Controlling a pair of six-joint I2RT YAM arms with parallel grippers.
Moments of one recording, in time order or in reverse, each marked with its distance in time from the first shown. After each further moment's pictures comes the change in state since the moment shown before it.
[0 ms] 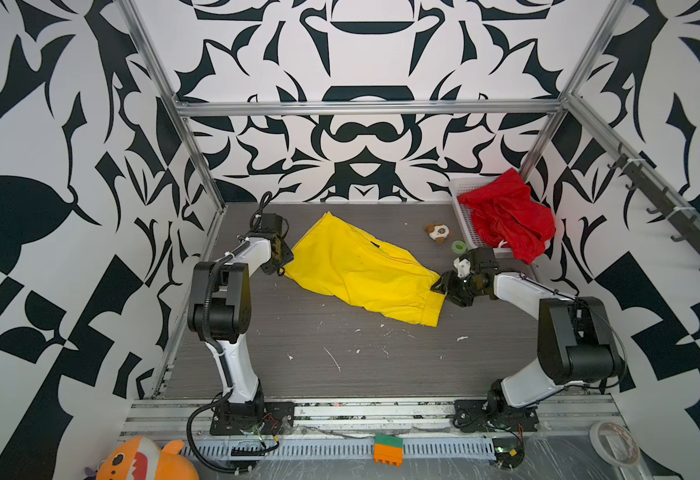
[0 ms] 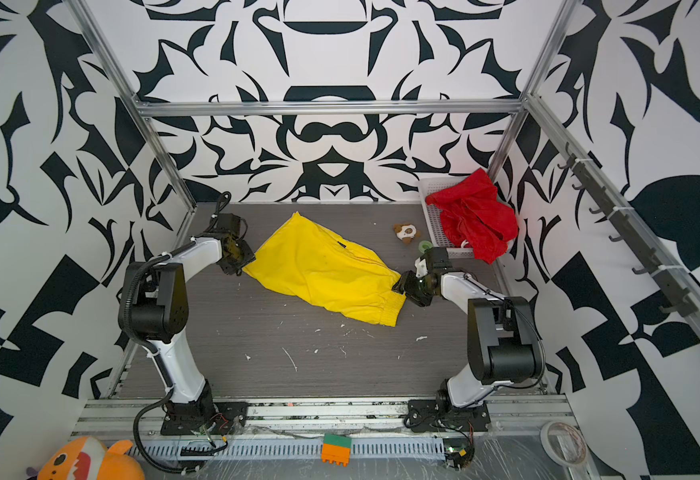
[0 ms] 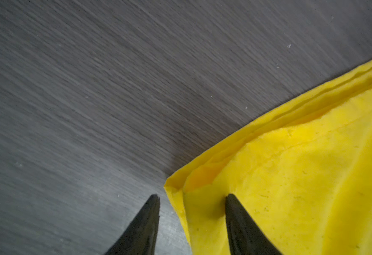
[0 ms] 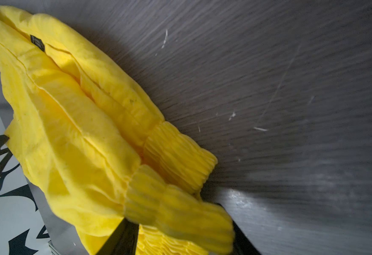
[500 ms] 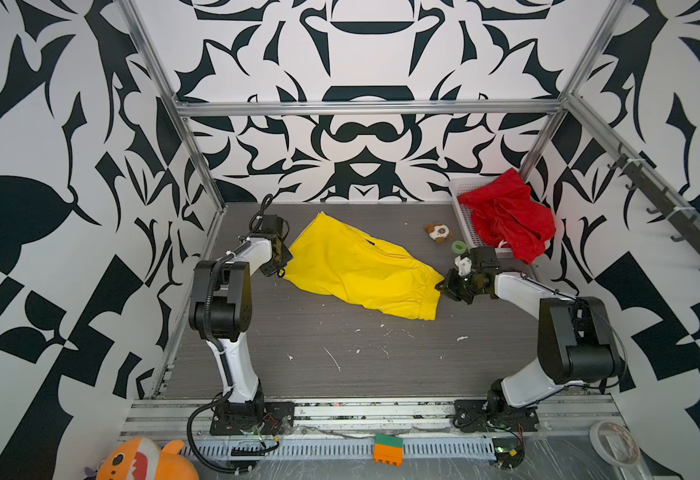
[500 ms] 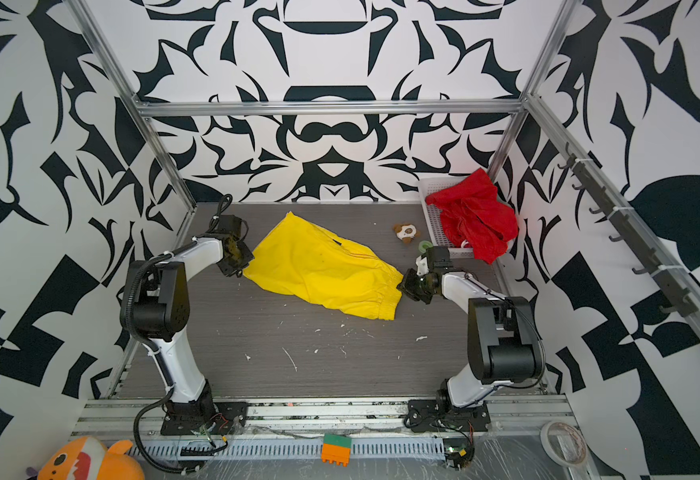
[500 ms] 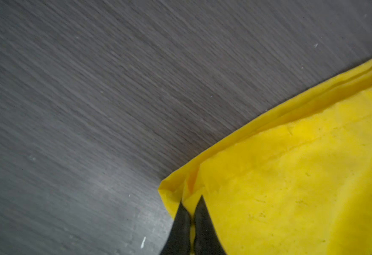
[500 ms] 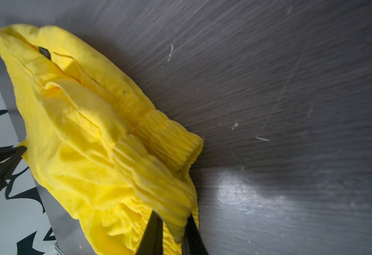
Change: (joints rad) left arm 0.001 0.011 0.000 -0.023 -0.050 -0.016; right arm -0.008 -0.019 0.004 0.021 -0.016 0.022
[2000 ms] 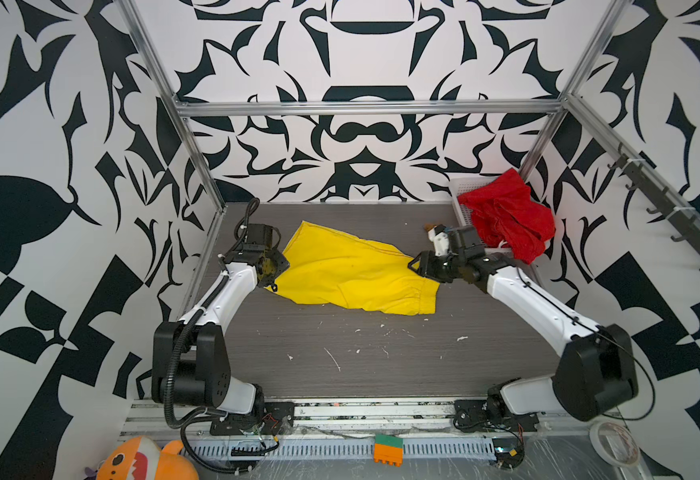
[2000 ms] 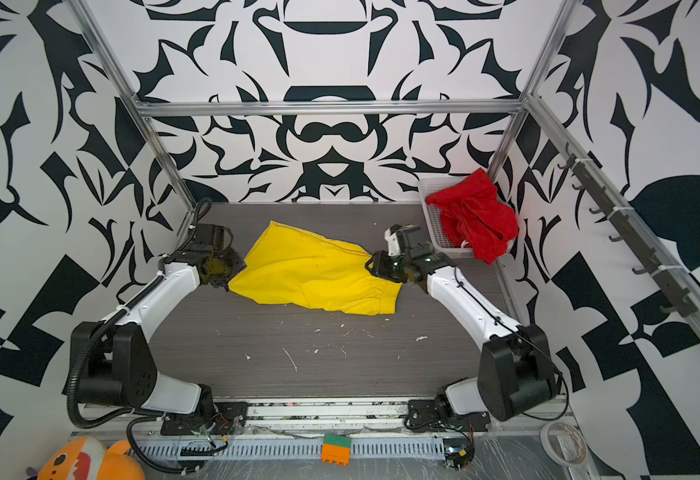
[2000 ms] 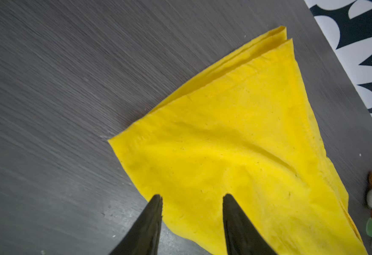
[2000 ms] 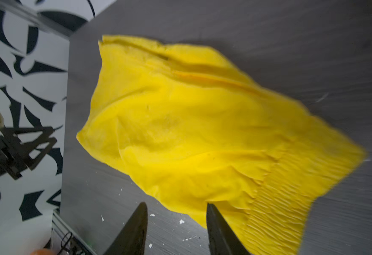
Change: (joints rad) left arm -0.045 -0.457 -0.276 -0.012 0.127 -0.108; right arm 0.335 -0.114 0.201 -0.097 0.108 0.018
